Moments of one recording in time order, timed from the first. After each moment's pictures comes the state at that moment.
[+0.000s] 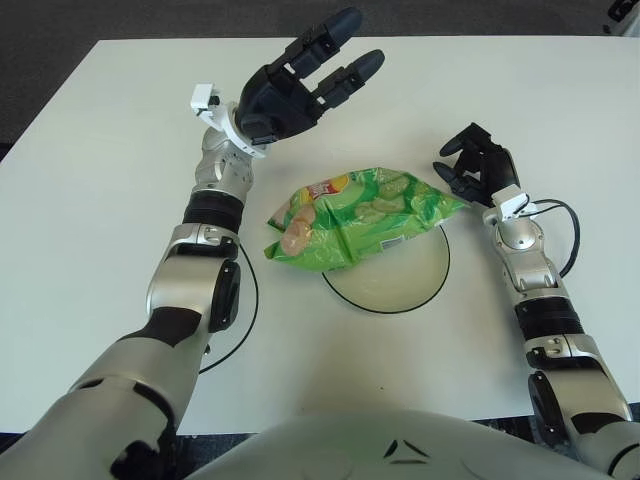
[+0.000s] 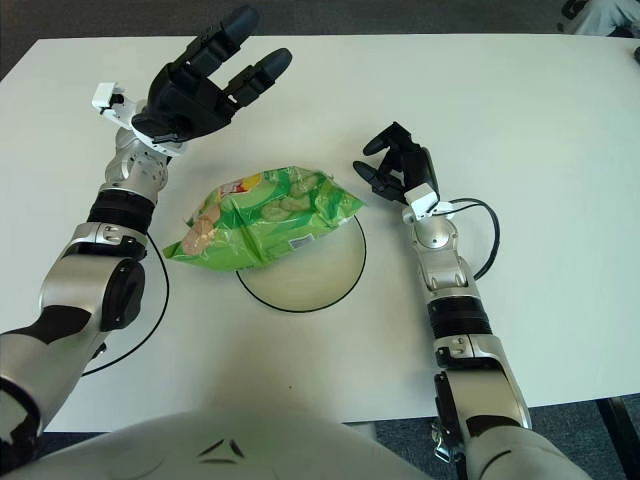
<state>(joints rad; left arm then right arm) -0.92 0.15 0.12 0.73 -0.73 -0.22 -1.38 -0.35 -0.31 0.02 0.36 -0.11 -0.32 -0.06</state>
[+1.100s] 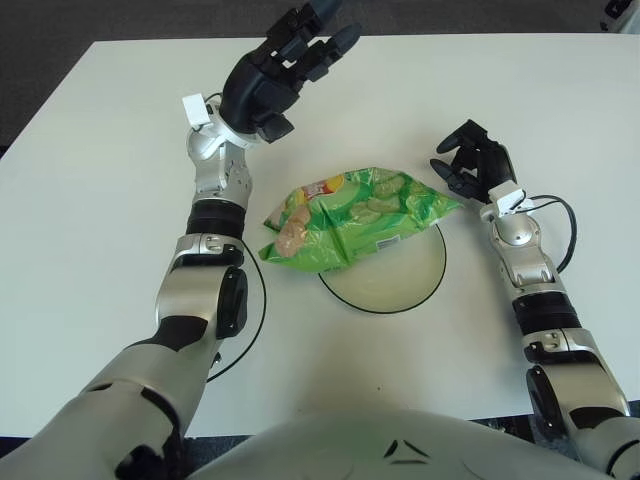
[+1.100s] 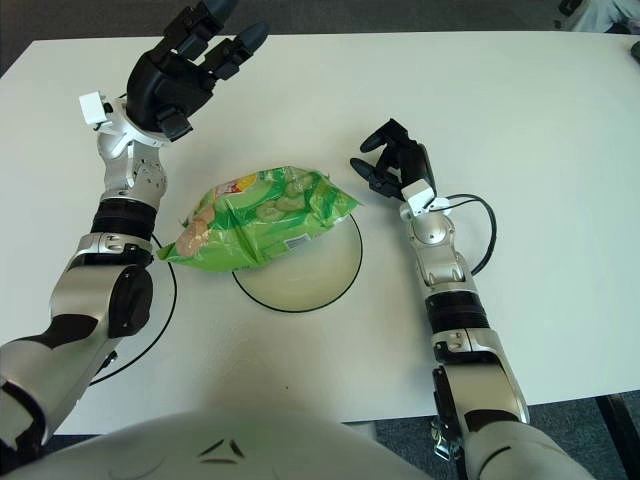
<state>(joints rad) -0.80 0.11 0.23 0.59 -0.31 -0.68 -0.90 -0.38 -0.32 0.03 0.38 -0.11 -0.32 -0.07</state>
